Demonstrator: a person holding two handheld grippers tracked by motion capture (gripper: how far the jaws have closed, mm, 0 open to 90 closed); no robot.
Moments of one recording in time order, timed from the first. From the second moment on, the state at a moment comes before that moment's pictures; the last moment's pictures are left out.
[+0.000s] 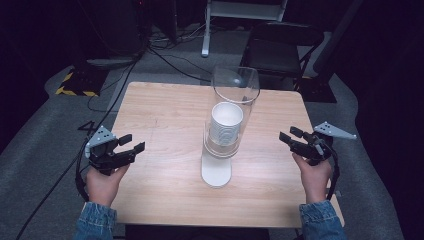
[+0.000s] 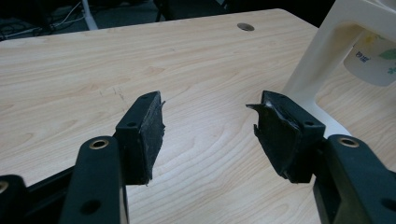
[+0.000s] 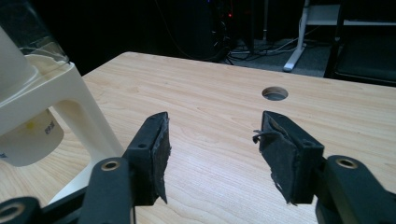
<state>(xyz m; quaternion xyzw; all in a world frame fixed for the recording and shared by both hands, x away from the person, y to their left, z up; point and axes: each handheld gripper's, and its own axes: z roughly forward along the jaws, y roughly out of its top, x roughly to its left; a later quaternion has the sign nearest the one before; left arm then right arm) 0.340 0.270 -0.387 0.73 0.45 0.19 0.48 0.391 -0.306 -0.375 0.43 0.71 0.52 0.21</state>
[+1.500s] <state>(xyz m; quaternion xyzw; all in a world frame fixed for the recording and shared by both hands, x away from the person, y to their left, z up) 0.335 0.275 -0.393 0.72 0.46 0.18 0.48 0.385 -0.192 -0.398 0.27 0.80 0.52 0.10</state>
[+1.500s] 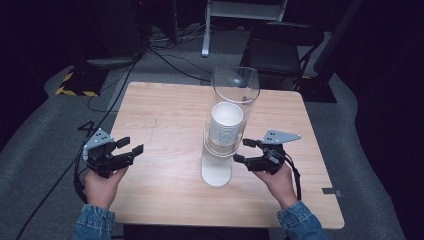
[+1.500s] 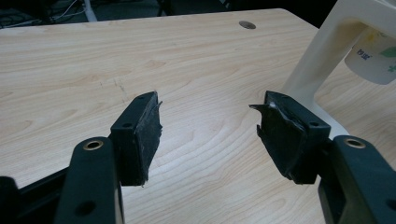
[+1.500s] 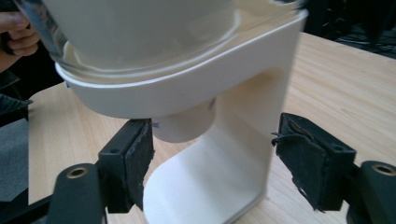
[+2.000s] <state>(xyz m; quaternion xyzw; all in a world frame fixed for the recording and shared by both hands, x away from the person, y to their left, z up) 0.337 0.276 -0.399 0.72 0.47 0.17 0.48 0.392 -0.150 -0.411 0.23 0.80 0.54 0.09</state>
